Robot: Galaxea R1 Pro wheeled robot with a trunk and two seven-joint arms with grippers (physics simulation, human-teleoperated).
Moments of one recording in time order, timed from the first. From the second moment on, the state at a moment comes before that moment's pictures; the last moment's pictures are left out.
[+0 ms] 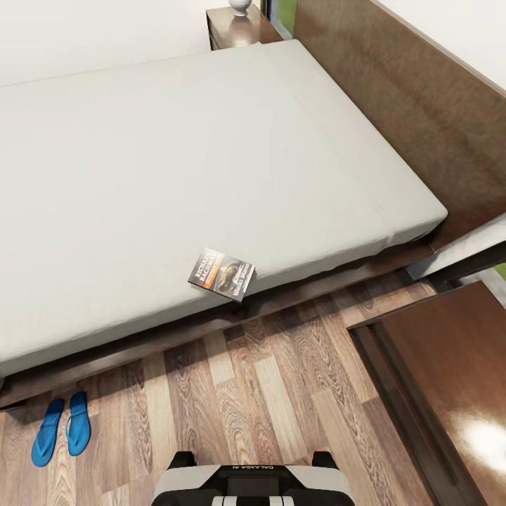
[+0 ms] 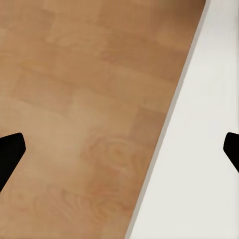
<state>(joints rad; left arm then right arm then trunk) -1.10 1.51 -0.25 0.00 -0.61 -0.13 0.38 0.20 -0.10 0.08 -0.01 0.34 0.08 0.11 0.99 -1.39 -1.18</state>
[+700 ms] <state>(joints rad) -1.10 1.47 -0.25 0.01 -0.63 -0.09 0.42 0.19 -0.10 0.08 -0.01 0.34 0.08 0.08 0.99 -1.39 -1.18</state>
